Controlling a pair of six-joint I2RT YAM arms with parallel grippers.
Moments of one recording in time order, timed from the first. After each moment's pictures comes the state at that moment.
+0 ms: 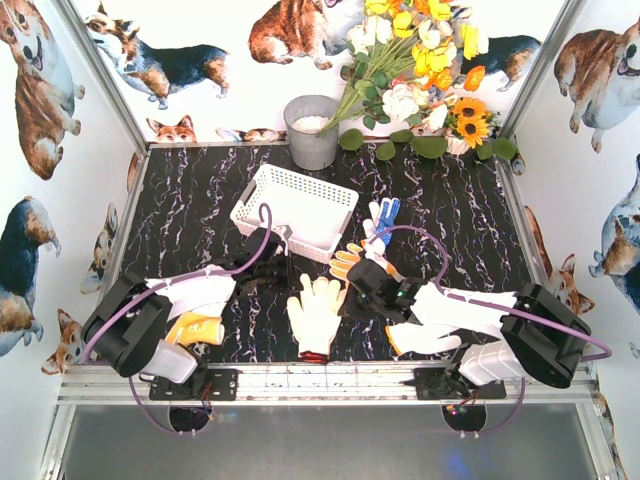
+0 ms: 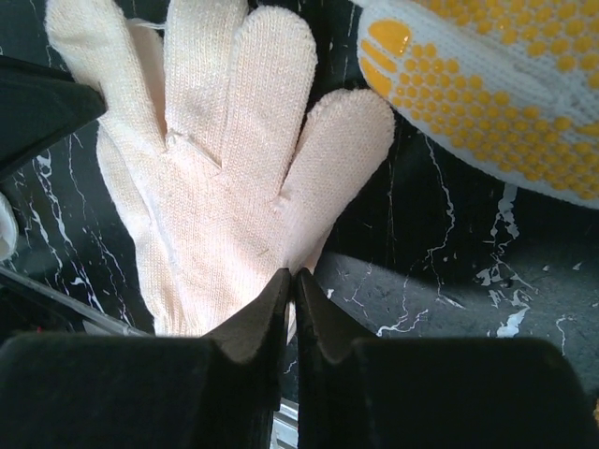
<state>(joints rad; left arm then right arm) -0.60 1.45 0.63 0.00 0.24 -0.65 0.91 1.33 0.59 -0.18 0.05 1.04</state>
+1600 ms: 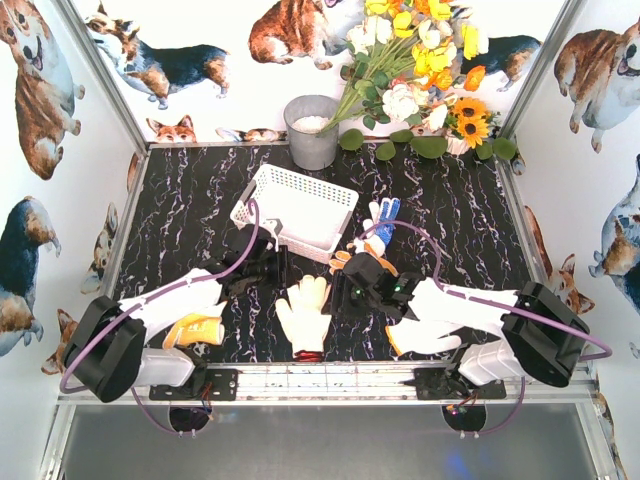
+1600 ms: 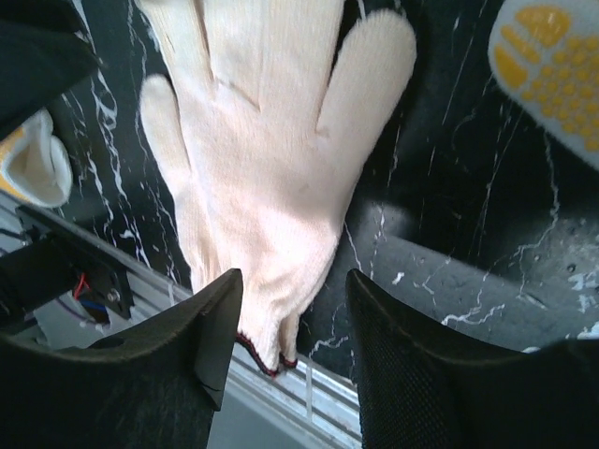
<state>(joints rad) -0.58 1.30 0.64 -0.16 0.13 -0.57 0.91 1.34 0.66 -0.18 -0.06 0.98</state>
